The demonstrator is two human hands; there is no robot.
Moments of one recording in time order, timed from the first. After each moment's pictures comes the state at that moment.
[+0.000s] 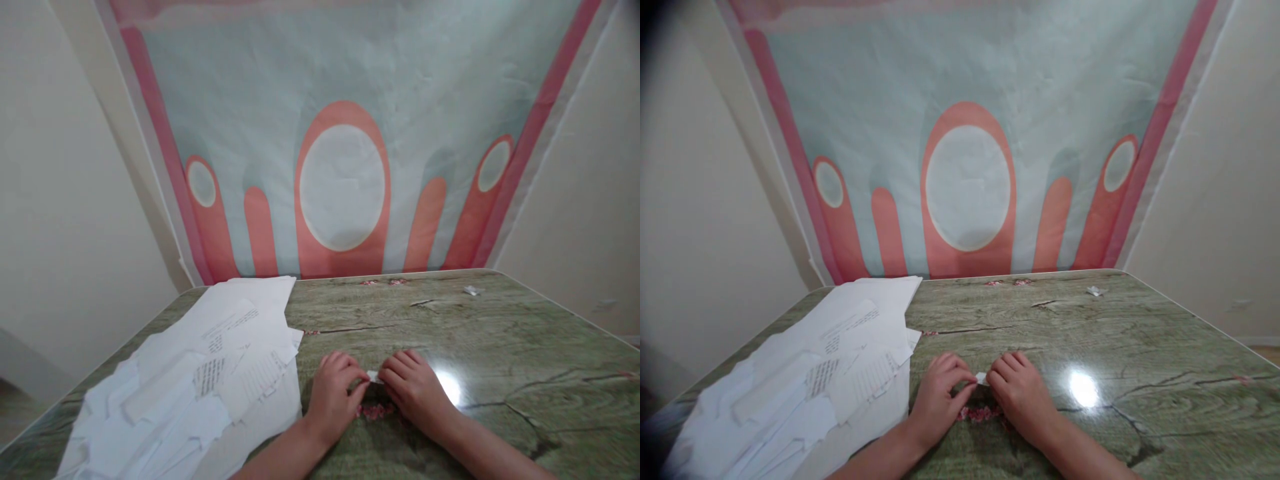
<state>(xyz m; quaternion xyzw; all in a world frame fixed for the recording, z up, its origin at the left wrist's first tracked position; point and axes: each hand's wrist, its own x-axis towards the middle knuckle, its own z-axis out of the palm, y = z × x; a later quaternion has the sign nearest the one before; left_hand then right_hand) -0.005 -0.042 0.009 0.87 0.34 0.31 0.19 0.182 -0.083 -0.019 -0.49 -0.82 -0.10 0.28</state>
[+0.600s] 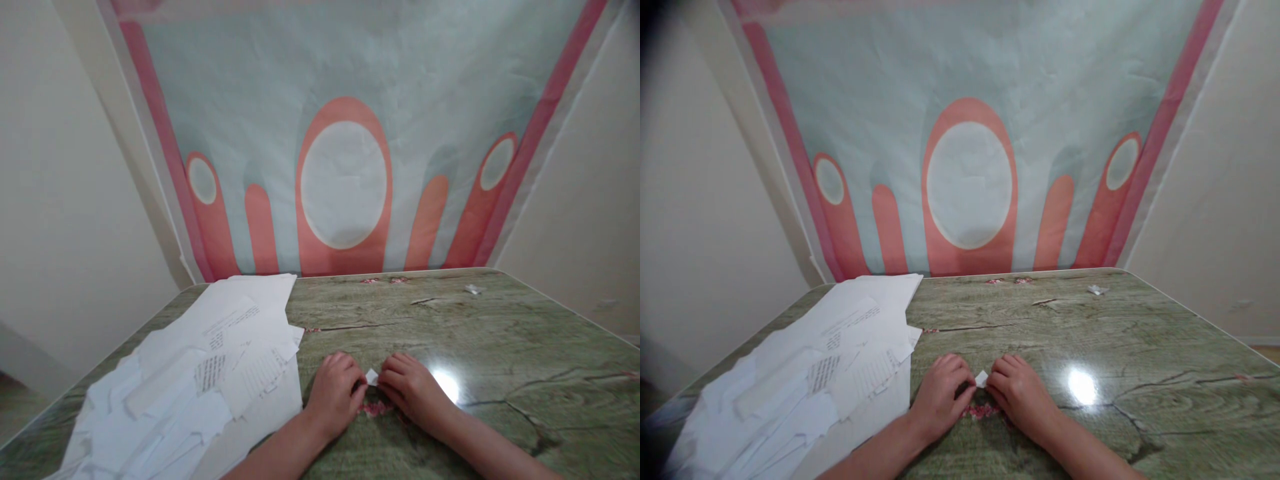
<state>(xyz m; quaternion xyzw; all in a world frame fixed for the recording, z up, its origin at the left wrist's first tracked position) -0.008 -0.037 0.003 0.91 0.32 0.22 0.15 0.183 -0.085 -0.019 -0.52 -0.83 0.00 0.22</state>
